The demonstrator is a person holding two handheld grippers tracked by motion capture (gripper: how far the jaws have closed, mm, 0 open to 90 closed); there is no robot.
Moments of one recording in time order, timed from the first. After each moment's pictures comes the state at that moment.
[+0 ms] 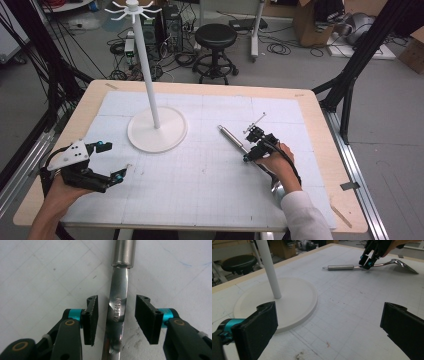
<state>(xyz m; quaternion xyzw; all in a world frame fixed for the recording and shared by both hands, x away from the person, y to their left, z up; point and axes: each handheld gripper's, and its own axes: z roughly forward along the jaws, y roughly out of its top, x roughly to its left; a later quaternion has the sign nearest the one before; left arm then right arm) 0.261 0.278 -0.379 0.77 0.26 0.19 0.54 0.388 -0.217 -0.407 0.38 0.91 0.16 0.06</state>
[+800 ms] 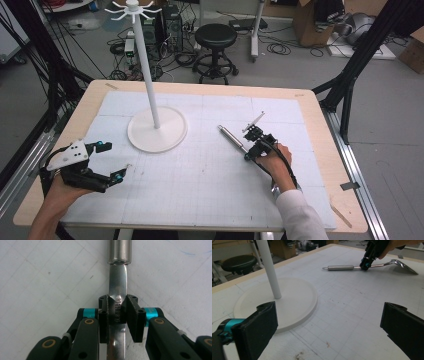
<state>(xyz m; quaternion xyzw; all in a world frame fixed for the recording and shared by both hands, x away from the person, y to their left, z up) 0.261 0.279 -0.378 0.77 0.26 0.19 0.54 0.392 -0.212 -0.409 0.42 0.90 0.14 0.05</state>
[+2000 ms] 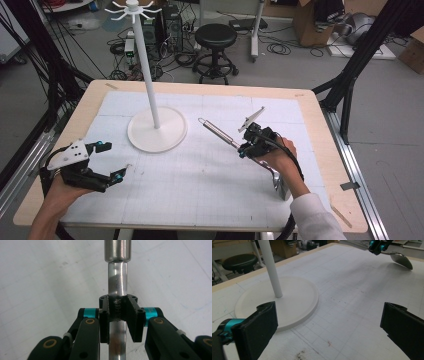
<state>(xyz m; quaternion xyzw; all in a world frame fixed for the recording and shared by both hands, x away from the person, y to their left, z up) 0.262 0.280 -0.380 0.77 0.27 0.19 0.54 0.357 -0.198 -0.345 0.26 0.94 0.23 0.08</state>
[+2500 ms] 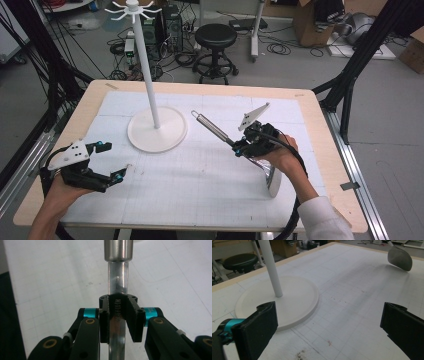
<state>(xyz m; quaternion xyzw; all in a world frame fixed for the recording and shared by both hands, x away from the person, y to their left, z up) 0.262 0.279 -0.380 0.77 0.27 0.19 0.54 0.339 -0.192 -0.310 0.19 0.93 0.29 0.08</state>
